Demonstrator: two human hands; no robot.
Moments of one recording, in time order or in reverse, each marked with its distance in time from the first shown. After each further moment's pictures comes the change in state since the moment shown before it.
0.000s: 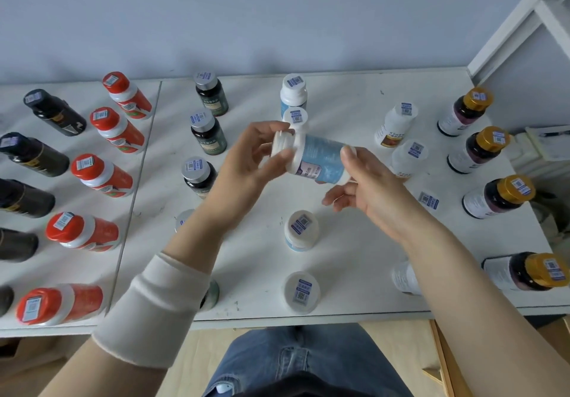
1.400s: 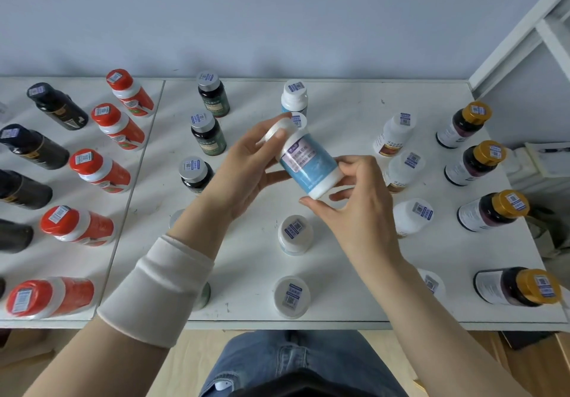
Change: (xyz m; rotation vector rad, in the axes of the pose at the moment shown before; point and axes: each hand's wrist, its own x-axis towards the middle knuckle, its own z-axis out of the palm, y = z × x) left_hand 0.017 0.006 0.010 -0.239 0.032 -0.171; right_hand -0.017 0.015 0.024 -0.659 0.421 -0.537
